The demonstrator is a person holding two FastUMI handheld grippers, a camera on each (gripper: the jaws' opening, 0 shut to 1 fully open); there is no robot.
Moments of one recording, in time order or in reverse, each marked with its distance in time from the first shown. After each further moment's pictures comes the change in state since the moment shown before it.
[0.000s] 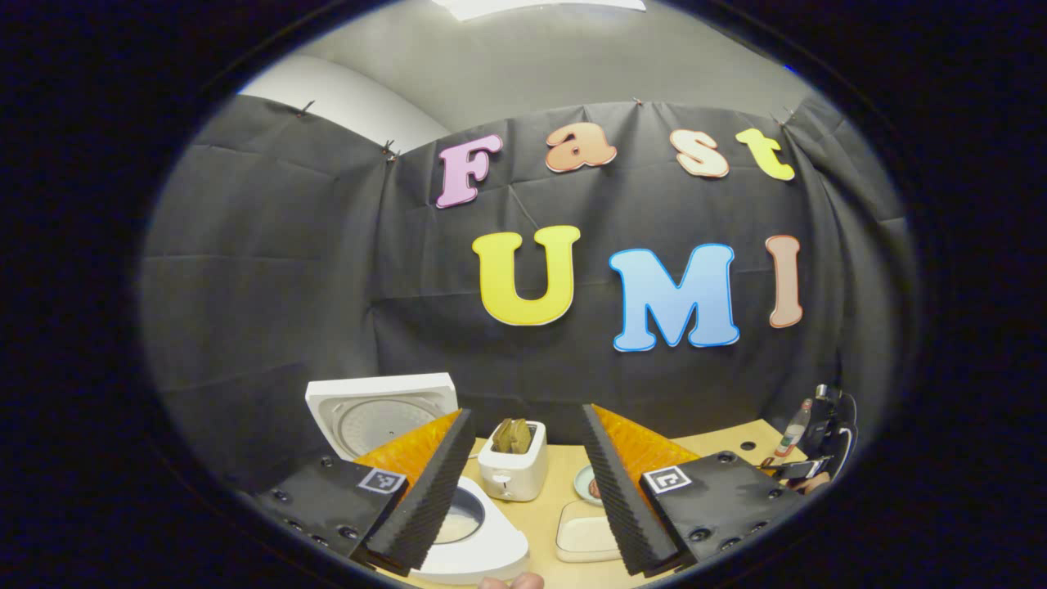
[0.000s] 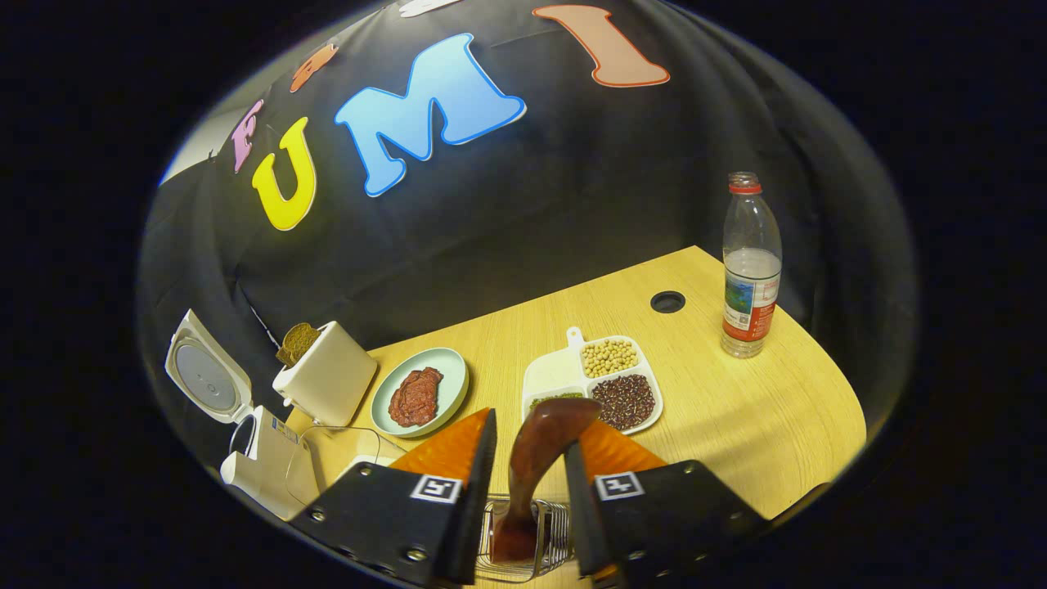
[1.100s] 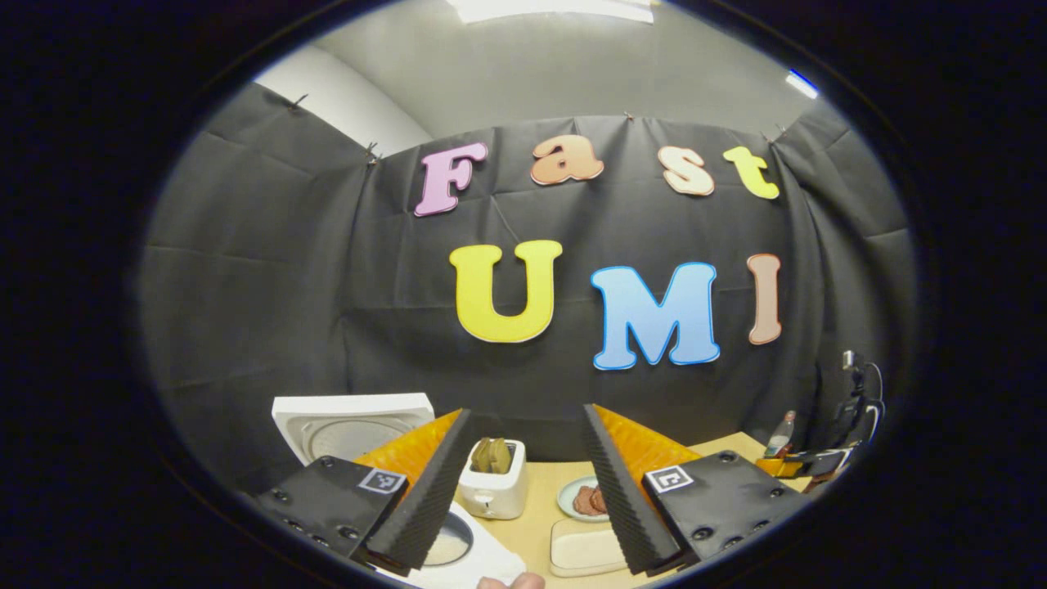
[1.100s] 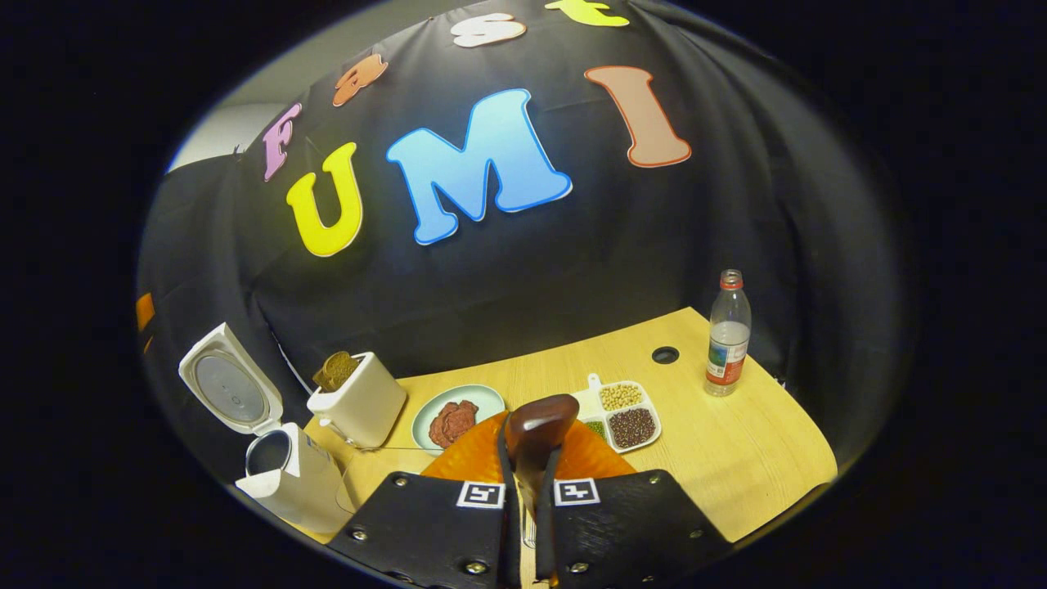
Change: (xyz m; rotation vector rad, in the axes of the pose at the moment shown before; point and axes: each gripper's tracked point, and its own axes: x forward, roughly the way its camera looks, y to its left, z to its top) left arm 0.029 0.008 0.014 -0.043 -0.056 -0.110; right arm -0.087 0.077 0.058 -0.078 -0.166 -0.012
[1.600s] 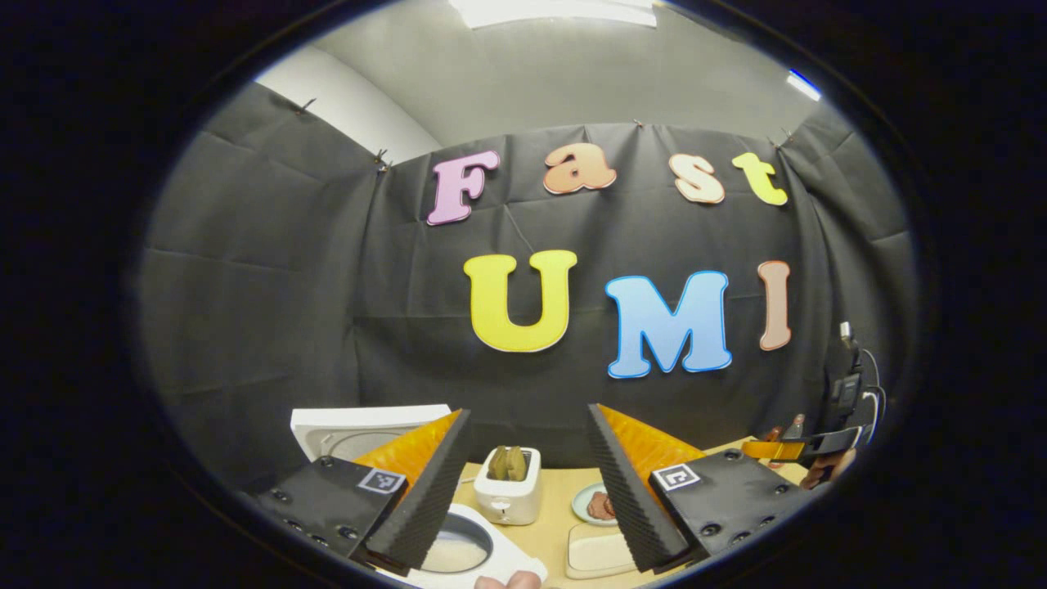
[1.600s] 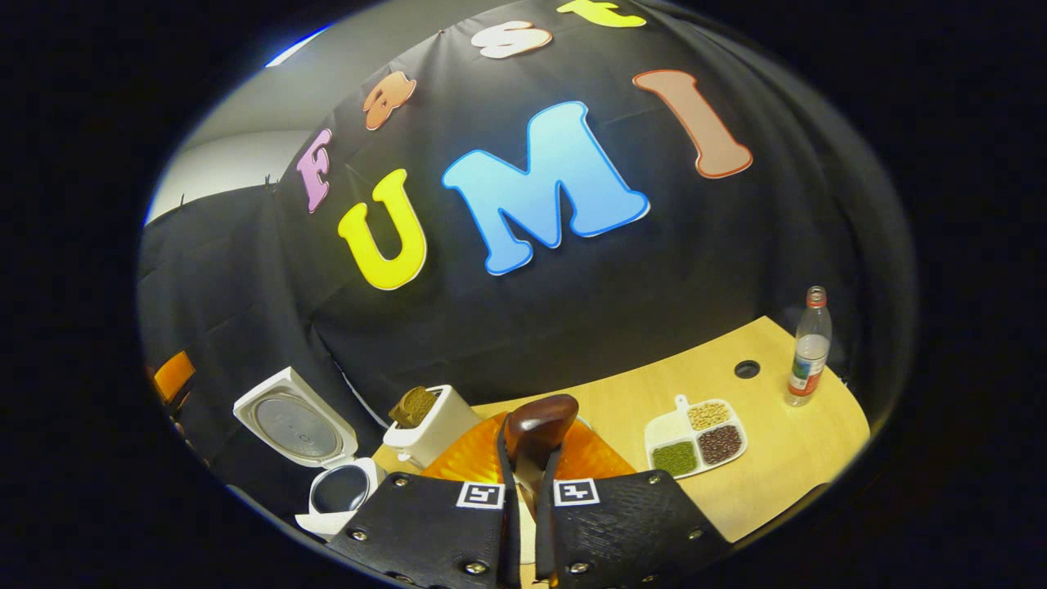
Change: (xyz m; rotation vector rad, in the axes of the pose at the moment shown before) left arm -0.005 0.027 0.014 0.013 -0.032 0.032; right arm 0.022 0.101 0.023 0.056 -0.025 0.236
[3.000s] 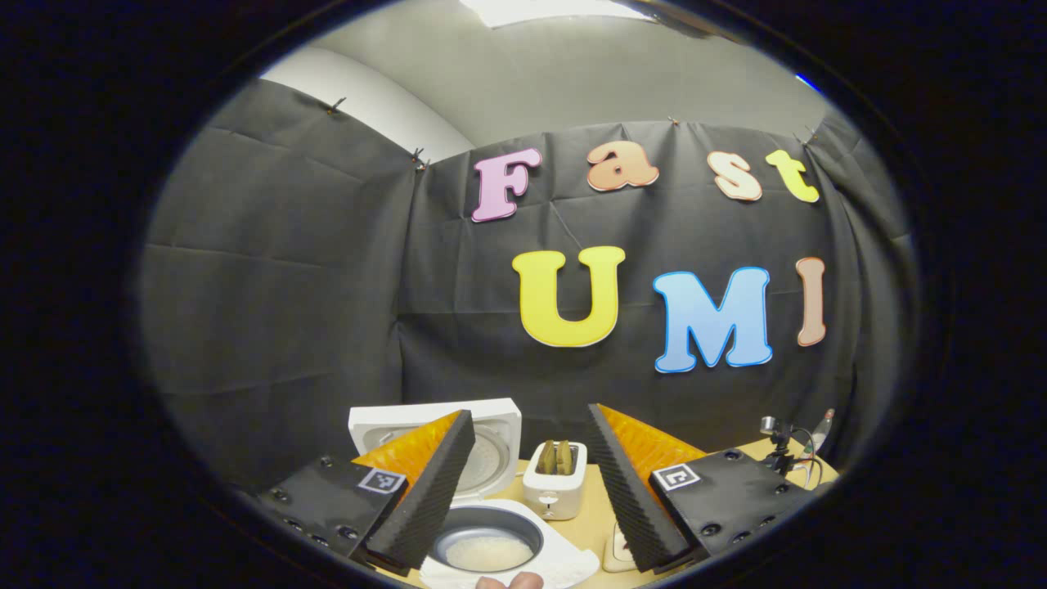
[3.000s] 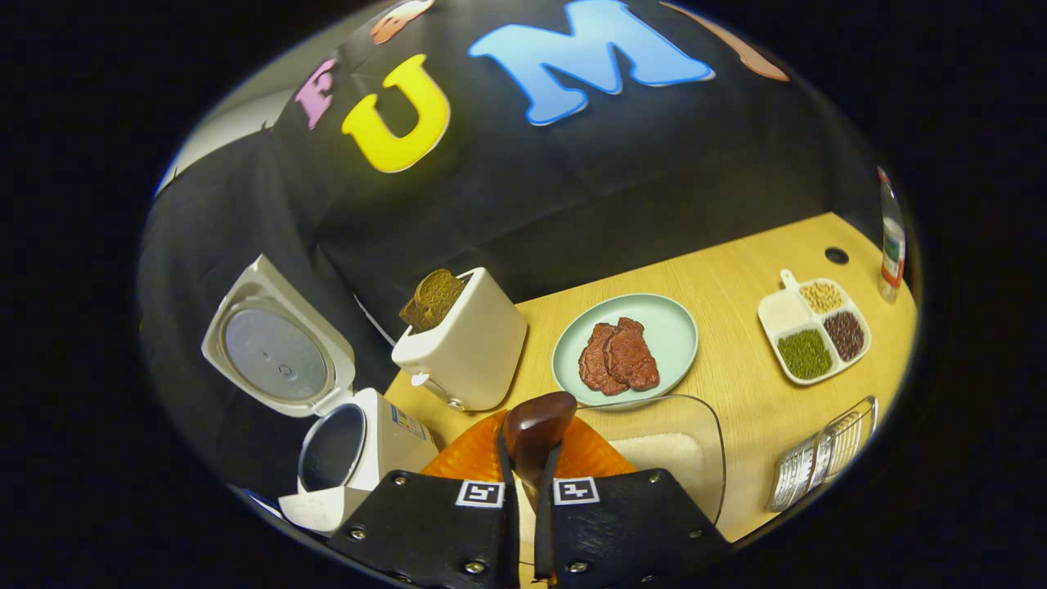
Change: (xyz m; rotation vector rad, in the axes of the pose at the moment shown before) left arm -0.015 0.069 -0.009 -0.005 0.010 0.125; right arm 0.084 0.064 -0.166 0.137 0.296 0.048
